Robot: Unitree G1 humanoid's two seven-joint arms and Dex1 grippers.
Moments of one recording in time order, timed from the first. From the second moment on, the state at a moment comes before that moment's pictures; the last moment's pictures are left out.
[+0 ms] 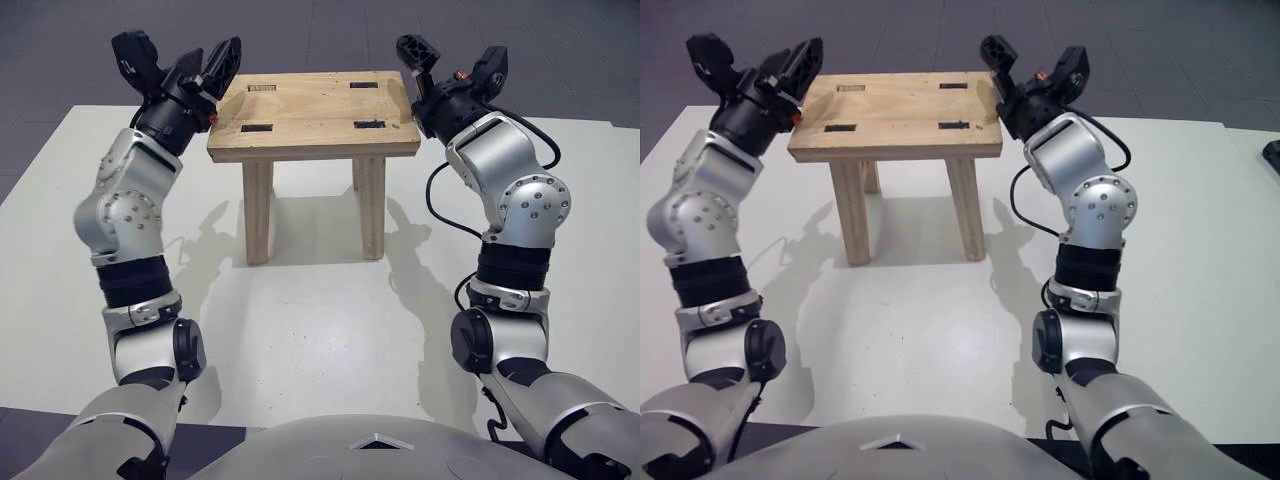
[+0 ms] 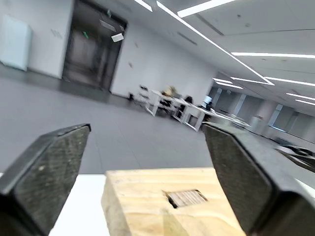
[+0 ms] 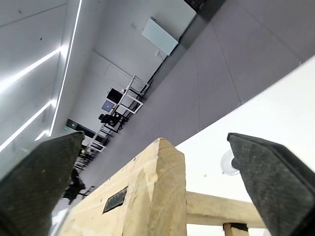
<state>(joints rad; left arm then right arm) -0.61 0.28 0.28 0.06 -0.56 0.43 -0.28 -0.71 -0.16 -0.16 -0.04 1.17 0.64 -0.48</state>
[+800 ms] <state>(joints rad) -0.61 0.35 0.46 0.11 -0.26 0.18 0.13 -0.69 -0.30 -0.18 0.07 0.27 0.17 -0.22</state>
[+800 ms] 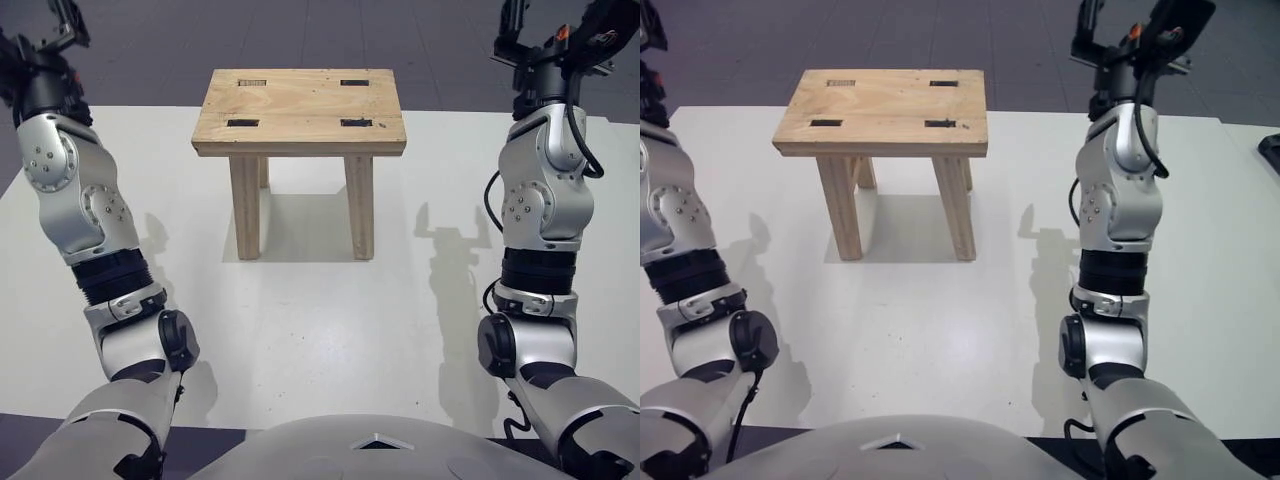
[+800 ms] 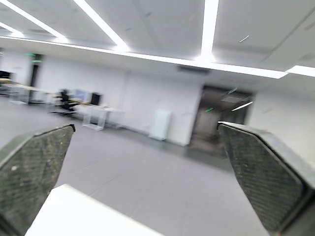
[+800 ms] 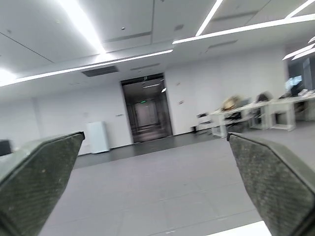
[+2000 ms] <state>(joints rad) -0.44 0.29 0.43 0.25 -0.14 0.12 0.28 -0.61 -0.24 -0.12 0.34 -0.19 0.11 -0.40</state>
